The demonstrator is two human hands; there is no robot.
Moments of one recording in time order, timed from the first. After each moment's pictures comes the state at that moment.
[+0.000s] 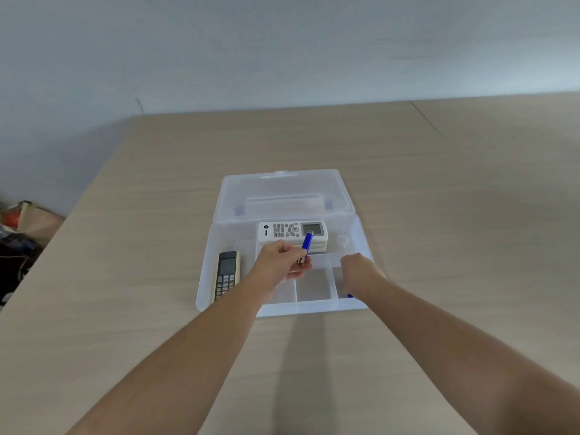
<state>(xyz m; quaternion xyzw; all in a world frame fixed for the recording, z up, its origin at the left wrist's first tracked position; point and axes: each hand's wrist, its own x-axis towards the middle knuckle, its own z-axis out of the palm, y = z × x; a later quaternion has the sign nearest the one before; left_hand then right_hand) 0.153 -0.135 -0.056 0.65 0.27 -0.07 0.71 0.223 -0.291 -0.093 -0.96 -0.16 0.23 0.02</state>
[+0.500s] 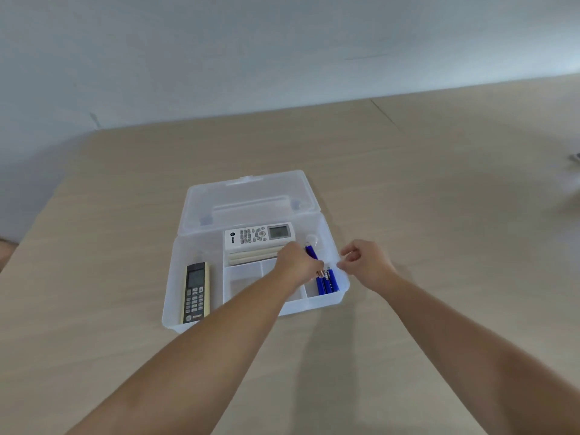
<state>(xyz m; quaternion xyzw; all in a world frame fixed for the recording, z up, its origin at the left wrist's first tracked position) 0.193 -0.215 -0.059 0.85 0.23 -0.15 0.46 0.228 -0.365 -0.082 -0.89 0.00 0.16 0.43</state>
